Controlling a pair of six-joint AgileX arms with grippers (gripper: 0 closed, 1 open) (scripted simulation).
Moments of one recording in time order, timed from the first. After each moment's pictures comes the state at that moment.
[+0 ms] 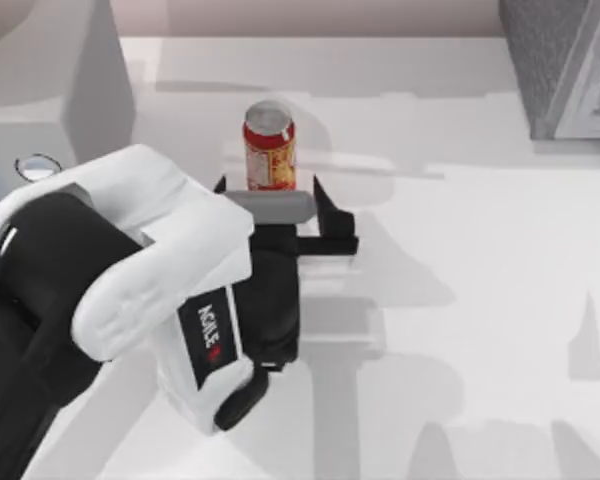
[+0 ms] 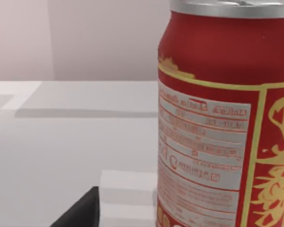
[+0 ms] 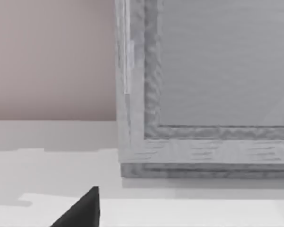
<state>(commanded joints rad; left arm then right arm) -0.73 2.49 0.92 1.57 -0.69 0.01 0.00 0.00 0.00 0.00 0.00 0.00</state>
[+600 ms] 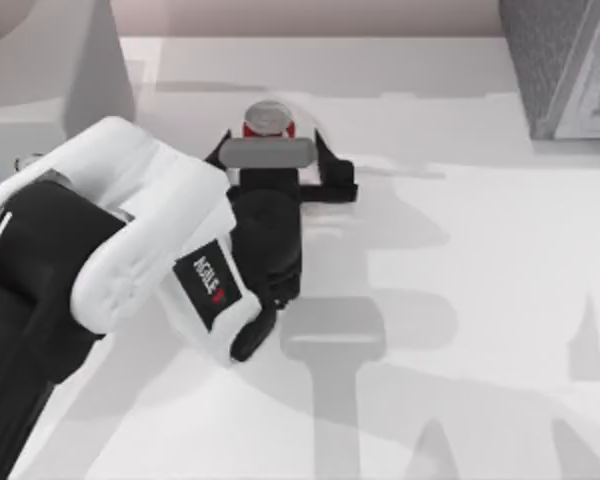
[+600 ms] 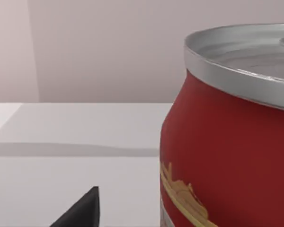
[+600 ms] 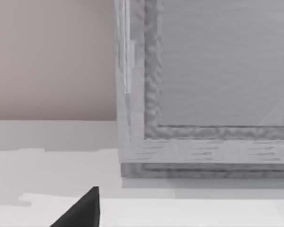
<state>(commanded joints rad) -0.63 2.55 1.17 1.39 -0.59 0.01 0.00 0.00 0.00 0.00 0.00 0.00</state>
